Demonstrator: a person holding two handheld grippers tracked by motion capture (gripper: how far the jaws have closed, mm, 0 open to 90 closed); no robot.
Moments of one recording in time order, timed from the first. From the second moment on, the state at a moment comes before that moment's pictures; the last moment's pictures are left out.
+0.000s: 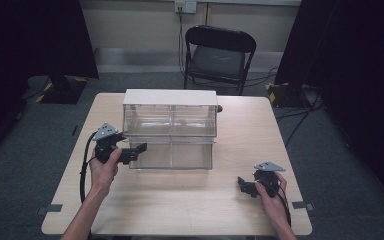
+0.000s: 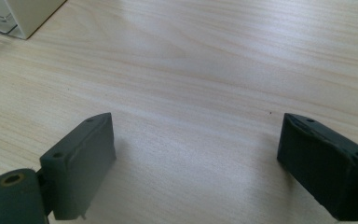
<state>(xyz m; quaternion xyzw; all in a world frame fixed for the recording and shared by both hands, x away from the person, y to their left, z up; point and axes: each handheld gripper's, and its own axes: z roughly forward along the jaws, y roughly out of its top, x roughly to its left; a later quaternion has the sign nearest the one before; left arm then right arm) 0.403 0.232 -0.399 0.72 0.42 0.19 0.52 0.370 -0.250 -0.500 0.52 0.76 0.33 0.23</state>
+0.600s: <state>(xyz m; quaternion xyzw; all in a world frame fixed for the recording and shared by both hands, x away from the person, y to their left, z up) 0.404 0.232 -0.398 0.72 0.43 0.17 0.52 0.370 -0.250 -0.500 0.52 0.76 0.33 0.23</state>
